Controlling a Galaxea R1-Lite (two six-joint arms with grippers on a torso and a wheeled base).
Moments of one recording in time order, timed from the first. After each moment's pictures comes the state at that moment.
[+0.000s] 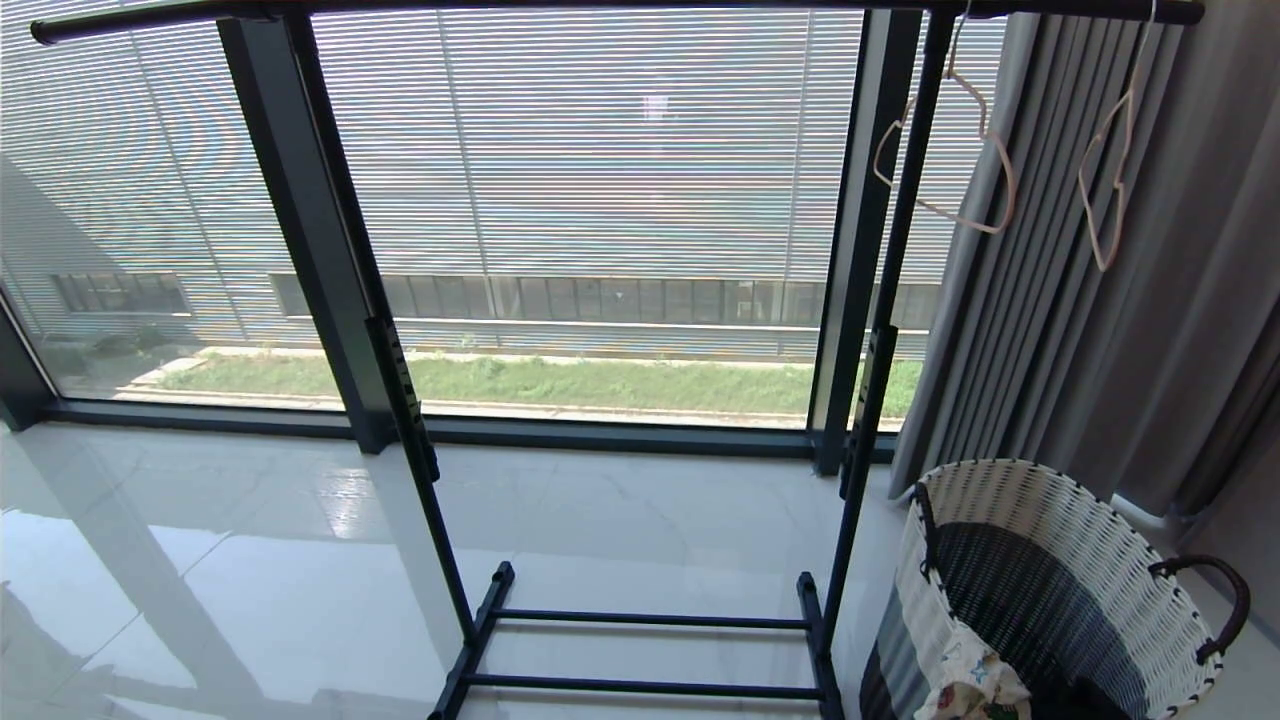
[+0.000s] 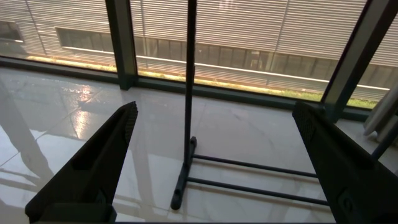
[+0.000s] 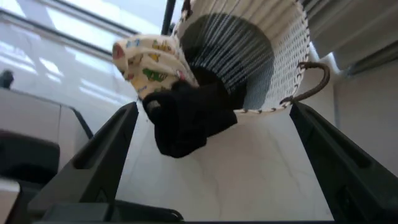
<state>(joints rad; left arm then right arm) 0.01 0.00 0.00 -0.01 0.07 0.00 0.07 0.63 -0.43 0.36 0.05 -0.32</state>
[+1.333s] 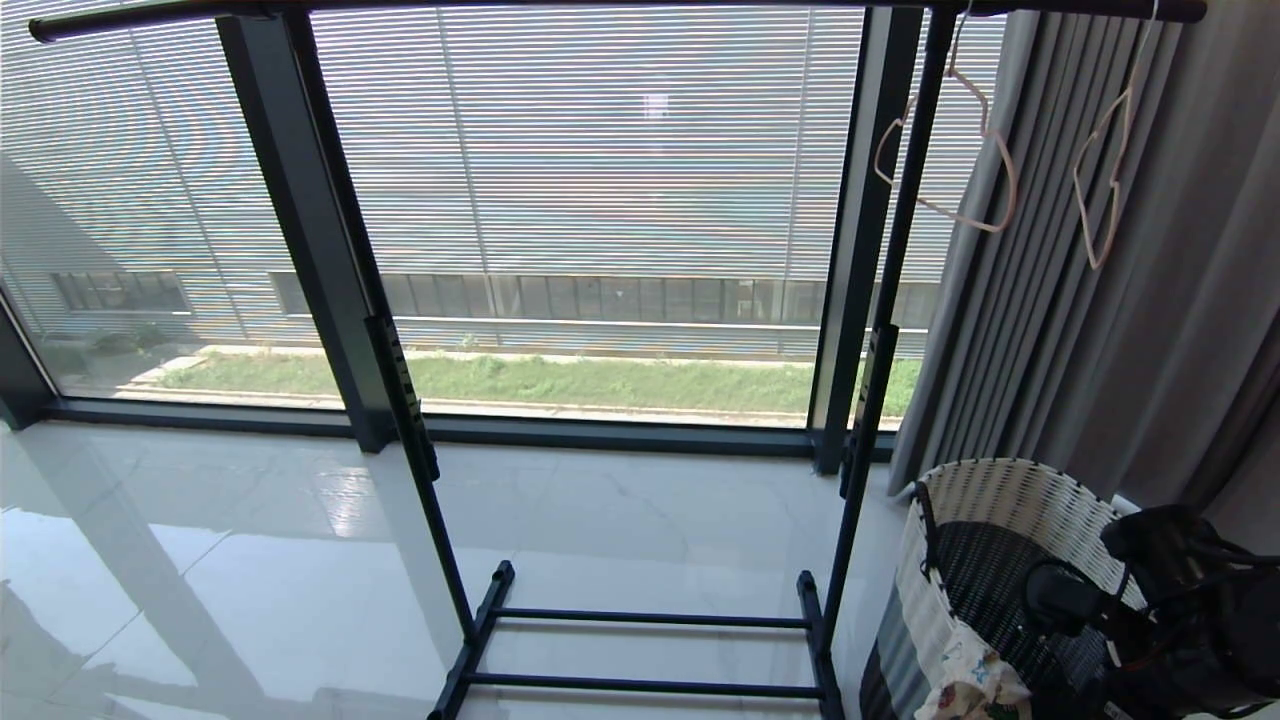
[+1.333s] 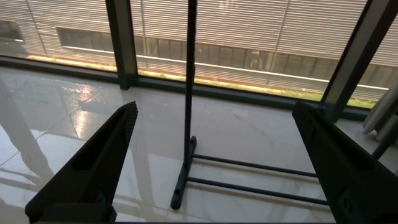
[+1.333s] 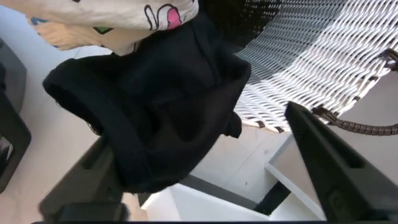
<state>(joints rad) 0.01 0.00 0.00 -0.01 0.07 0.00 0.09 1.81 -0.45 -0.20 -0.18 -0.66</state>
